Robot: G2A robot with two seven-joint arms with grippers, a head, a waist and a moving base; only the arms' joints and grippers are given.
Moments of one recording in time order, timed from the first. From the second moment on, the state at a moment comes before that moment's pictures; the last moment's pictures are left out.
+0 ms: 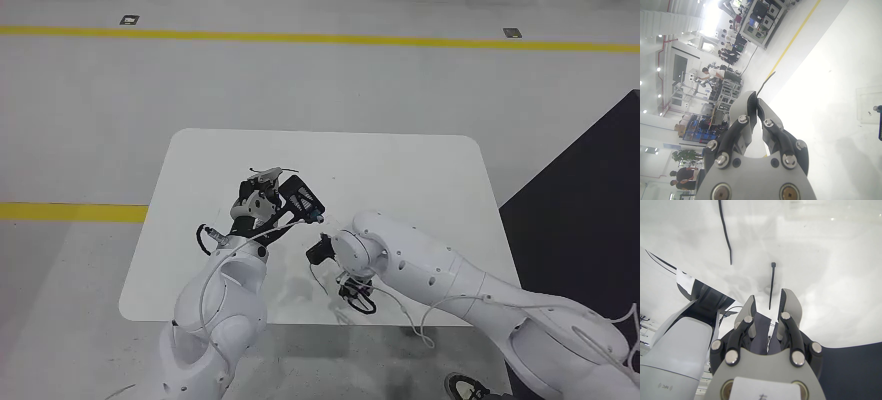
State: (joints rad) left arm 1.17 -1.29 -1.06 -2.11 2.24 -0.28 -0.69; right arm -0.46 -1.28 0.31 -1.27 -0.52 0.22 1.53
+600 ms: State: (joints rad) left arm 1.17 -1.29 -1.06 -2.11 2.24 -0.28 -0.69; right arm -0.46 -1.32 0.31 -1.20 -0.54 0.21 1.54
